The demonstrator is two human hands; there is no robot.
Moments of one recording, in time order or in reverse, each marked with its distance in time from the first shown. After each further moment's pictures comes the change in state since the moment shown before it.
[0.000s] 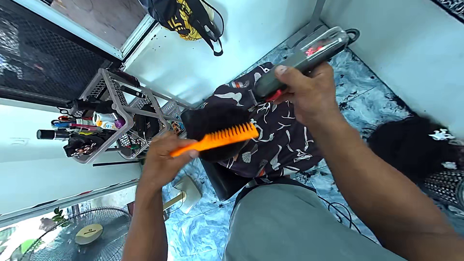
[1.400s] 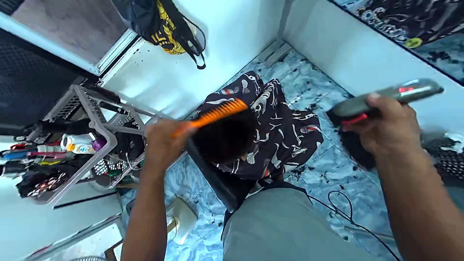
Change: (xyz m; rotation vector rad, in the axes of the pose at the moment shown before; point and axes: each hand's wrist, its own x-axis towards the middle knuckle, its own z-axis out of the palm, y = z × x) left_hand 0.040 -0.080 -0.010 0.292 -0.003 0.148; right_hand -0.124 0.007 -0.115 -0.141 0.556 0.171
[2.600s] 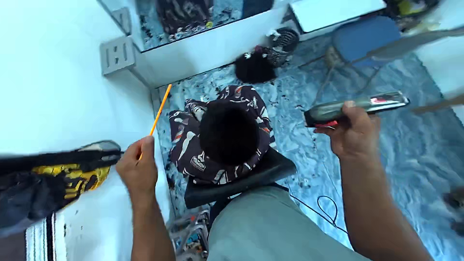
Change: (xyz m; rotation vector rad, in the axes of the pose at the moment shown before) left_hand 0.213 -0.095 0.031 -0.515 -0.257 0.626; right_hand -0.298 0.099 0.214 0.384 1.166 -0.369
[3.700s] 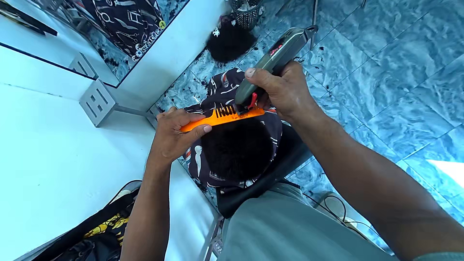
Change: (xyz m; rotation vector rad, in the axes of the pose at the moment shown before) left_hand 0.162 0.053 0.098 -0.123 -0.770 0.763; right_hand 0.025 0.020 0.153 -0.046 -0.107 0.025
